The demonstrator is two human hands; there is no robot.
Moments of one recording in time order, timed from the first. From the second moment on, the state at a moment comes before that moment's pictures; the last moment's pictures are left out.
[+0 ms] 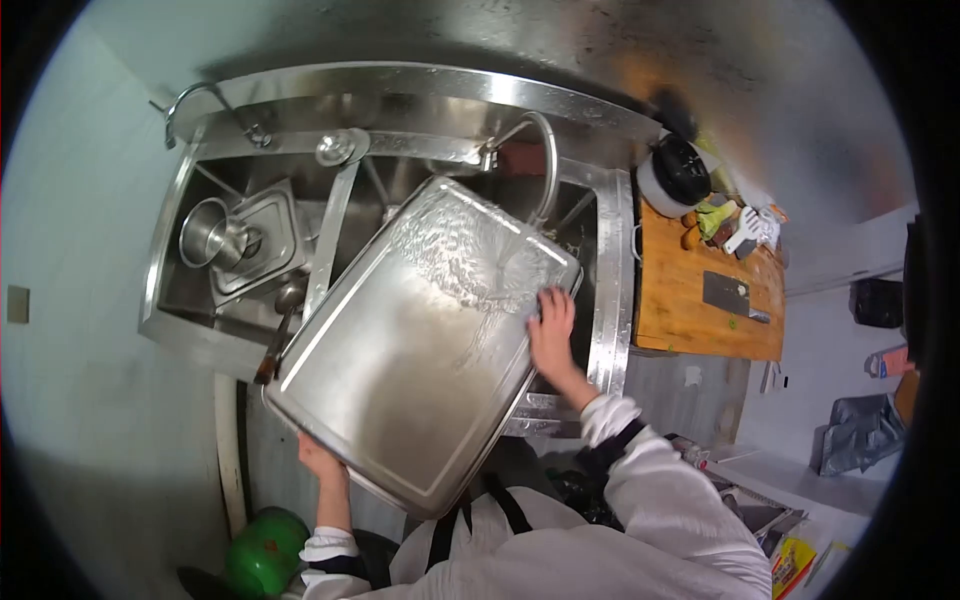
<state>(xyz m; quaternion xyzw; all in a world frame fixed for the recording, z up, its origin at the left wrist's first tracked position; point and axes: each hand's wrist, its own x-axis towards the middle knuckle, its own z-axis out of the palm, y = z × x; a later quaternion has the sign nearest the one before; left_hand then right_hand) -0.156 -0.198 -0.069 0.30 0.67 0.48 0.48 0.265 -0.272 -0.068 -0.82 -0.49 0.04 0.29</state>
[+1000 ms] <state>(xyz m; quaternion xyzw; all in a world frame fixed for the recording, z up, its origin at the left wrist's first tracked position) -0.034 -0.213 -0.060 0.26 0.73 0.50 0.39 0.186 -0.309 0.000 -0.69 -0.63 0.28 0.20</state>
